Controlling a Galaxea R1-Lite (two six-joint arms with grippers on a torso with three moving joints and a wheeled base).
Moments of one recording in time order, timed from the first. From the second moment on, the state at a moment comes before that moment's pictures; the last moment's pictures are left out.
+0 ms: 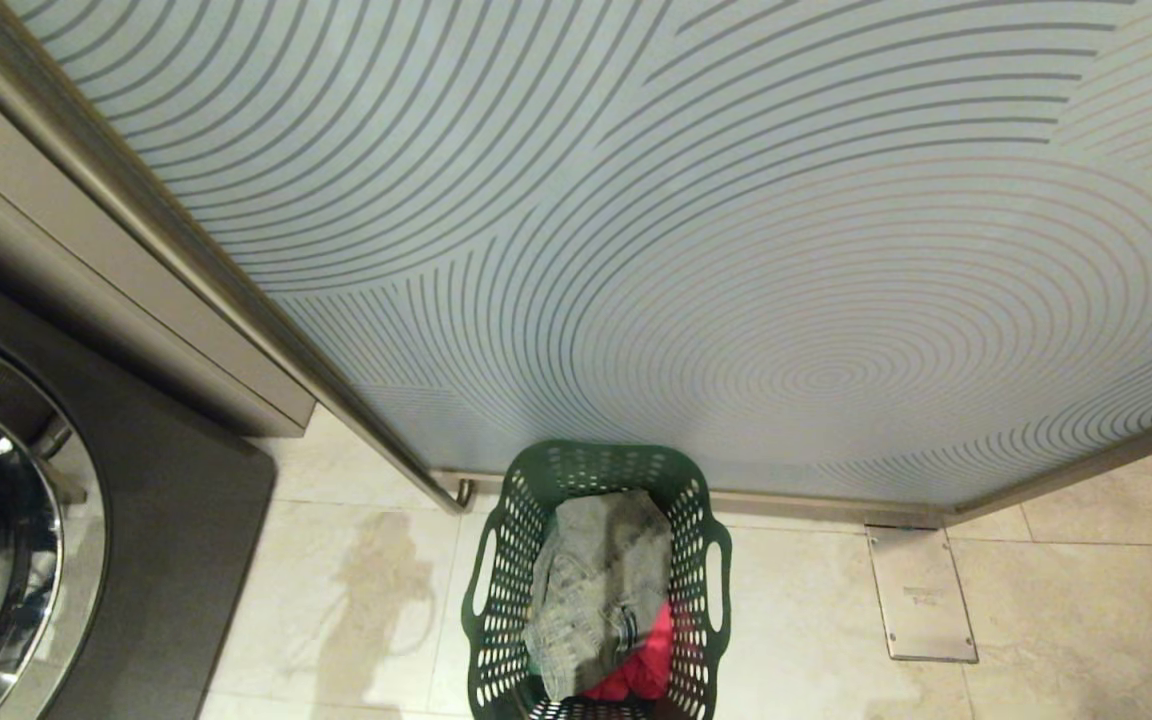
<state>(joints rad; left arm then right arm) -0.02 0.59 -0.59 0.31 -0.14 0.02 -0.01 0.60 -0.67 0.30 0.01 0.16</state>
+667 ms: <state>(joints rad) -0.22 1.37 -0.77 0.27 -0.14 -0.17 0.02 1.40 -0.60 -0.28 0.11 0.18</state>
